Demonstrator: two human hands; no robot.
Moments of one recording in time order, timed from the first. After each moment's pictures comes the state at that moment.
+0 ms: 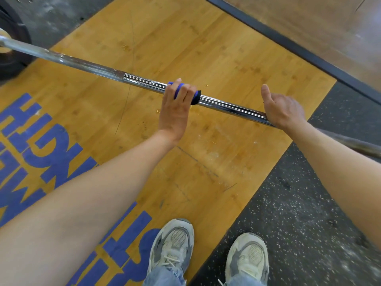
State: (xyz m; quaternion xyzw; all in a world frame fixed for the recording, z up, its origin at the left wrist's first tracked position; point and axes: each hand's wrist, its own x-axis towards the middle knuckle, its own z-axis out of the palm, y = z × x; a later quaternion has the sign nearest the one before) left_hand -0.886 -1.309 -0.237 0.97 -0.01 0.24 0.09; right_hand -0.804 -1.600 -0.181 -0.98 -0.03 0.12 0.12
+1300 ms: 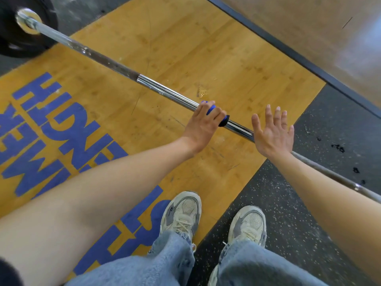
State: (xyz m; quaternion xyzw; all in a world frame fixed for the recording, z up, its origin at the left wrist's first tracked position) left_hand -0.983 -1.346 -0.225 0.96 -0.19 0.18 0.07; right_hand -0.956 -1.576 -0.179 -0.99 0.03 0.12 0.09
